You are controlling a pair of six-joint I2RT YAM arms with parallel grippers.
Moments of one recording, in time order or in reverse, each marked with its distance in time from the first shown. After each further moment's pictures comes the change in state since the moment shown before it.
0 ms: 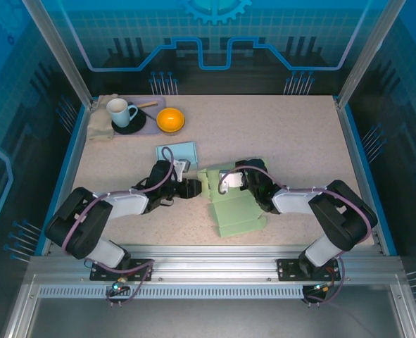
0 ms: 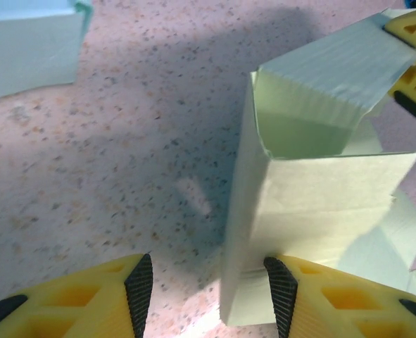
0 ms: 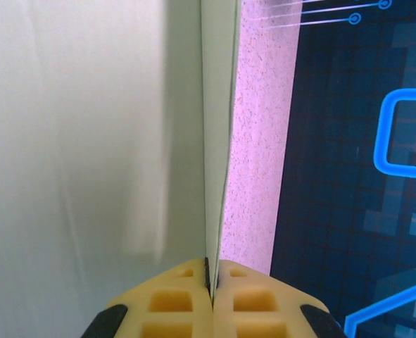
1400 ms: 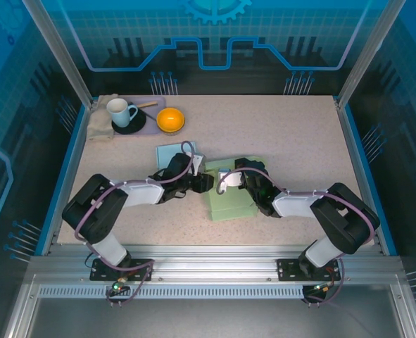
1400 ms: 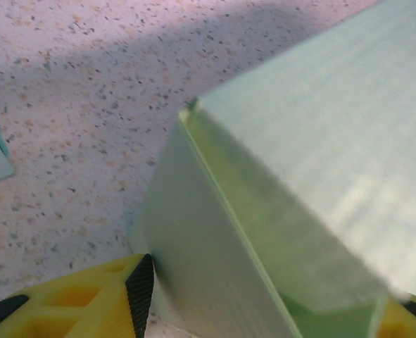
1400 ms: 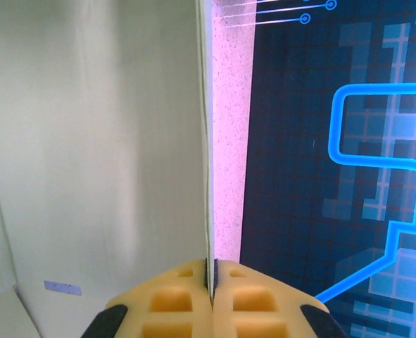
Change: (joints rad) left arm -0.101 0.161 0.203 -0.087 -0.167 0.110; right arm 0.034 -0.027 -0.024 0.089 0.062 -0.008
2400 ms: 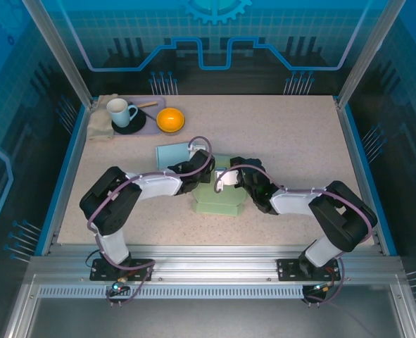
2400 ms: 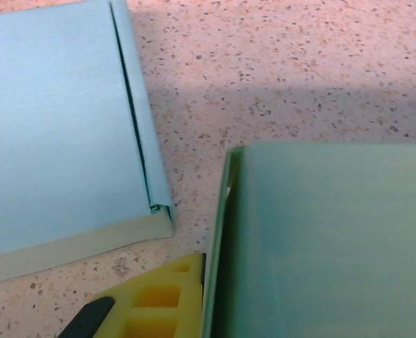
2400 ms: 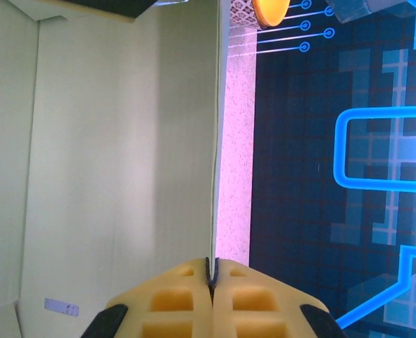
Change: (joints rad) left arm -0.110 0.135 0.259 -0.309 -0.611 -0.166; right arm 0.000 0.023 0.051 -0.037 -0.061 0.037
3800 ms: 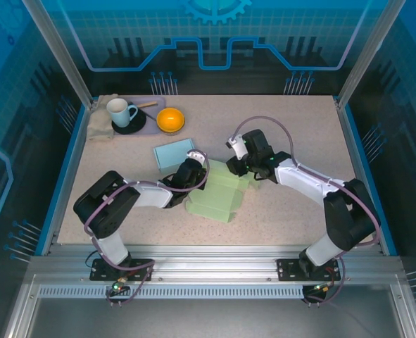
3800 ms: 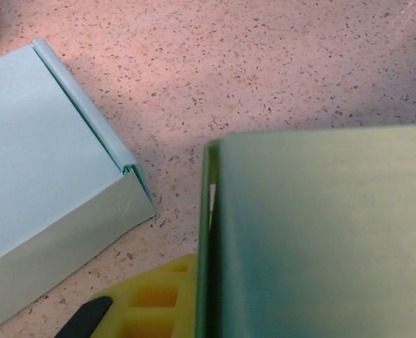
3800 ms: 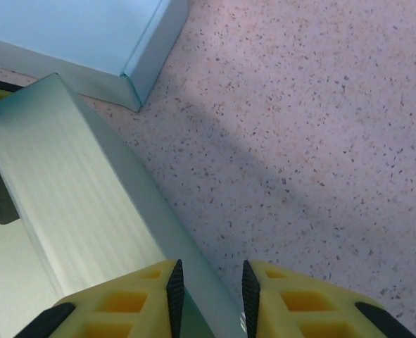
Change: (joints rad) left arm 0.018 -0.055 -0.265 0.469 0.122 0.328; right arm -0.140 -0.006 0.407 -0.849 -0.387 1.271
